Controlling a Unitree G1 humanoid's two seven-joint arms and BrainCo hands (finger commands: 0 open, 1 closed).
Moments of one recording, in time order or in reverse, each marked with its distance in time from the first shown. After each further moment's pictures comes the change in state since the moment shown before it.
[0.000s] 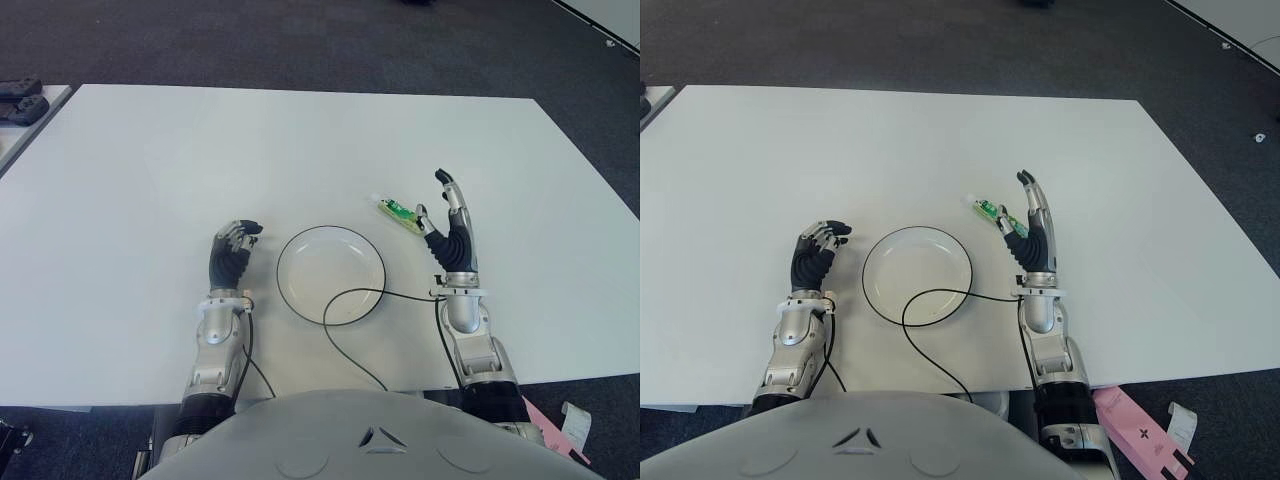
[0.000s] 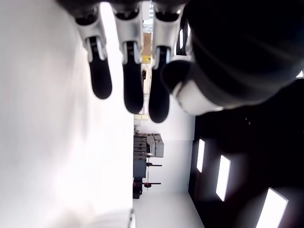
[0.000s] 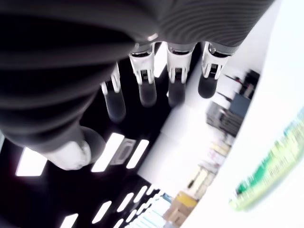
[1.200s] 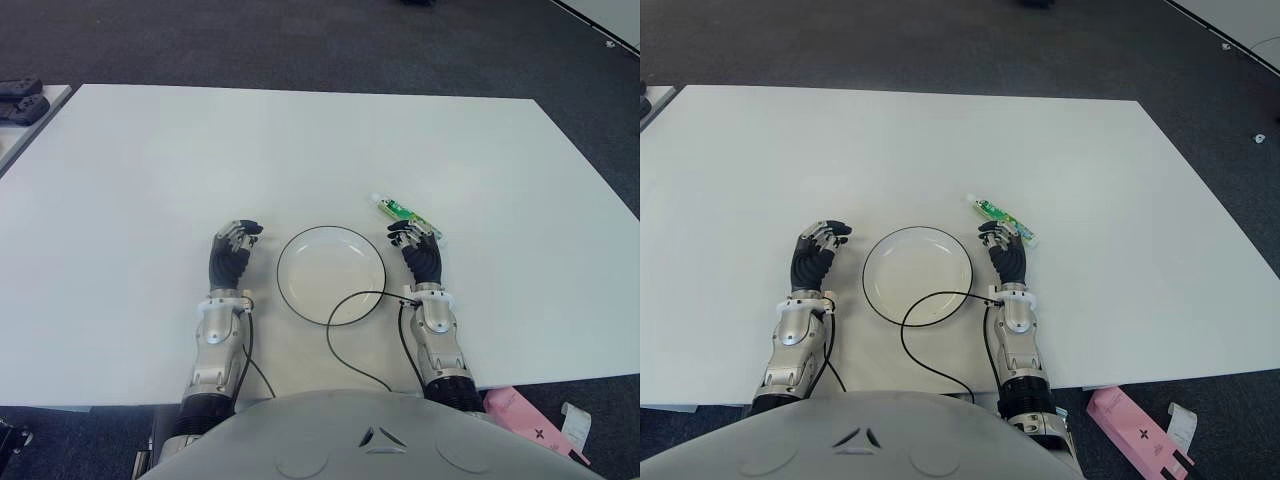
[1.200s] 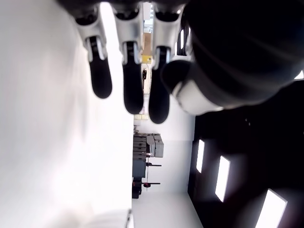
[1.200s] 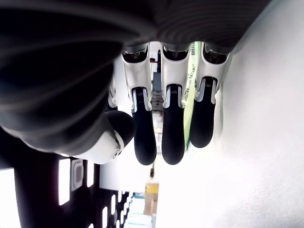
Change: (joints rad) left arm 0.002 0.000 0.004 -0.007 -0.009 0.009 -0.001; right arm -0.020 0.214 -0.023 0.272 0.444 0.128 0.235
